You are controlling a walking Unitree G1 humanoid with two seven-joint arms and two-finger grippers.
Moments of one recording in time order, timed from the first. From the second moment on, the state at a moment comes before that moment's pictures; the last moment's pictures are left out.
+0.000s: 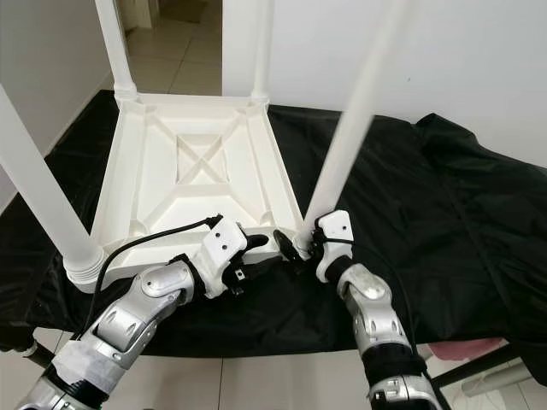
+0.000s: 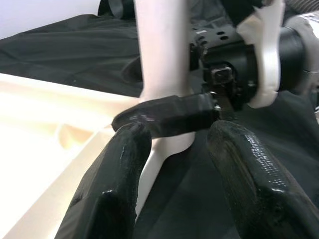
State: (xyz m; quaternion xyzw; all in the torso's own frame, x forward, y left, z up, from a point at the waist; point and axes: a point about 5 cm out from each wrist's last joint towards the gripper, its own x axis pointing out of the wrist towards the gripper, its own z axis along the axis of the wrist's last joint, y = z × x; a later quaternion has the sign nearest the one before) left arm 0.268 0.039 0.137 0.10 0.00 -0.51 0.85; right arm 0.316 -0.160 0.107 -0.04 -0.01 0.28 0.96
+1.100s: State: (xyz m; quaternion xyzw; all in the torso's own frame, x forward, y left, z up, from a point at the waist) left arm 0.271 0.035 0.137 0.11 -0.01 -0.52 0.85; right arm 0.326 -0.167 0.106 -0.03 -0.02 0.29 0.96
